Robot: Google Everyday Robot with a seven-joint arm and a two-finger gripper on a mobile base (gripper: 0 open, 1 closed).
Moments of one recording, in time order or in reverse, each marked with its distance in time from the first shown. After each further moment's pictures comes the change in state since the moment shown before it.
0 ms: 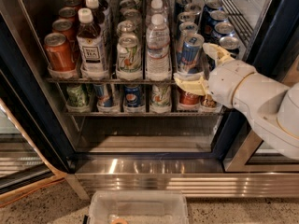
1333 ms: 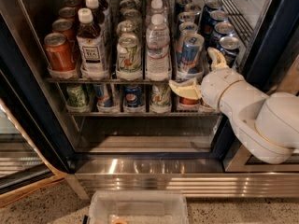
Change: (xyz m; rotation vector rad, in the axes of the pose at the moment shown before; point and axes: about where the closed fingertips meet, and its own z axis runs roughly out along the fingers) arm 0.033 -0.006 0.021 0.114 0.038 0.016
